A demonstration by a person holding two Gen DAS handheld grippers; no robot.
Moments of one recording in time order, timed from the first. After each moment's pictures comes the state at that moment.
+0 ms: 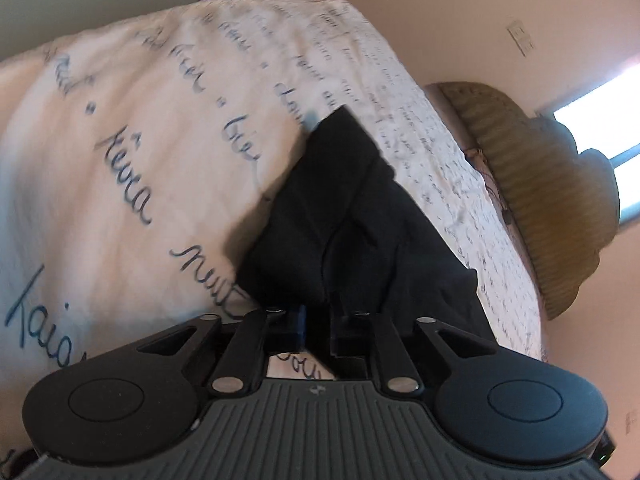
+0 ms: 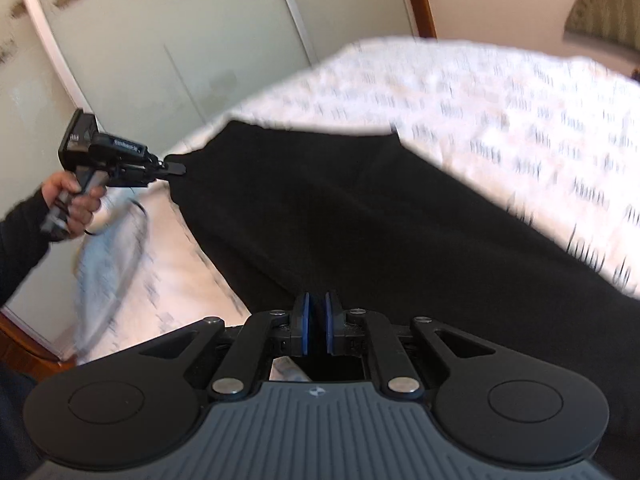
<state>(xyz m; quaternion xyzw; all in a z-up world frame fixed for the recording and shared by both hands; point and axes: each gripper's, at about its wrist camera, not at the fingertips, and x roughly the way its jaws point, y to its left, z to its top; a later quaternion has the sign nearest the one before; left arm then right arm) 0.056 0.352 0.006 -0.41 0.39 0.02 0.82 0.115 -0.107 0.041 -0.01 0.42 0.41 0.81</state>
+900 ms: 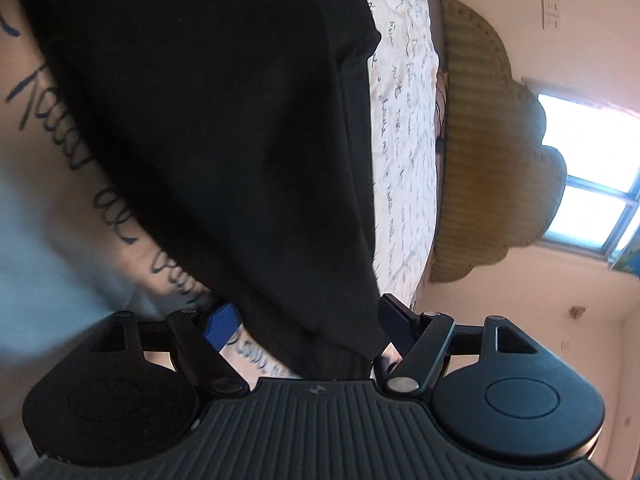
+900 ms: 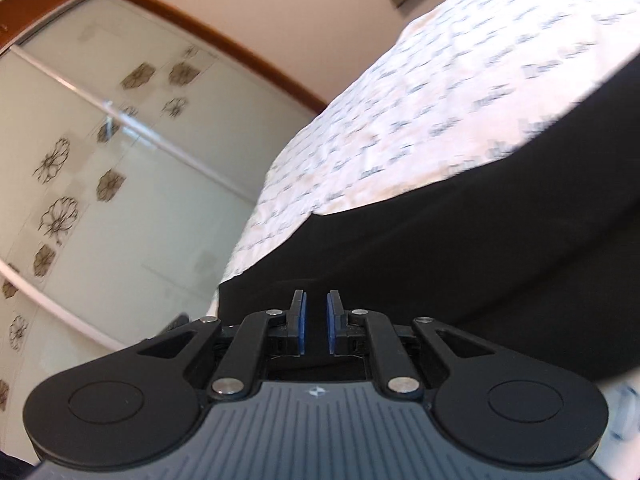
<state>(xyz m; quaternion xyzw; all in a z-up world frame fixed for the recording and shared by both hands) 0.091 0.083 -0.030 -0.62 0.46 -0.09 0.63 0.082 -0.233 0.034 0.38 0.36 0.28 0.81</state>
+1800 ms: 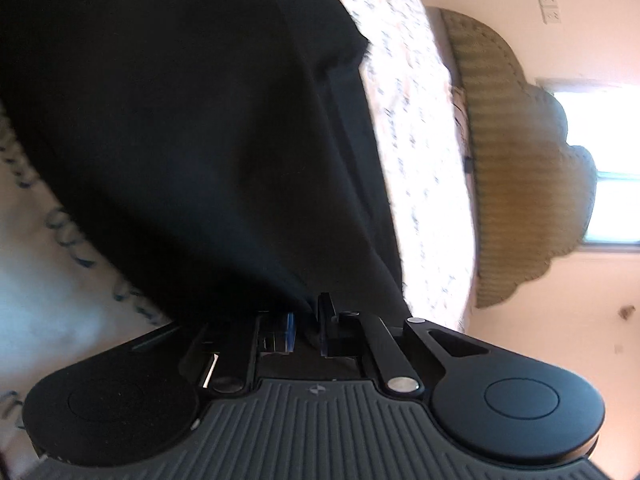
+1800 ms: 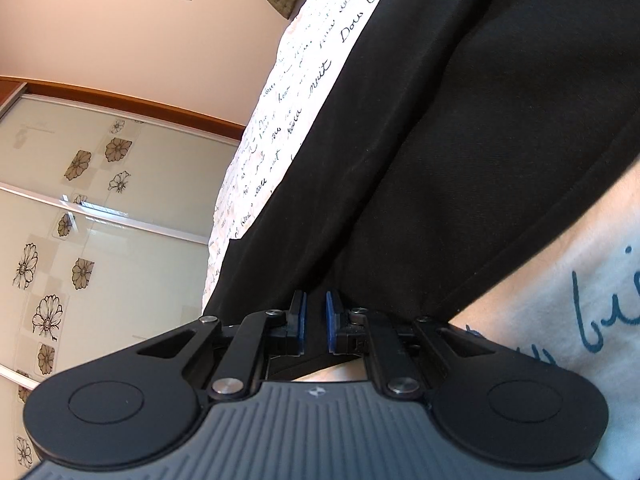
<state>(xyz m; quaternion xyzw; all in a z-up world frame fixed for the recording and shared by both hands) 0.107 0.065 -0.017 -0.55 0.45 -0.02 0.70 0.084 -0.271 -0.048 0.50 0.39 0.20 0.75</state>
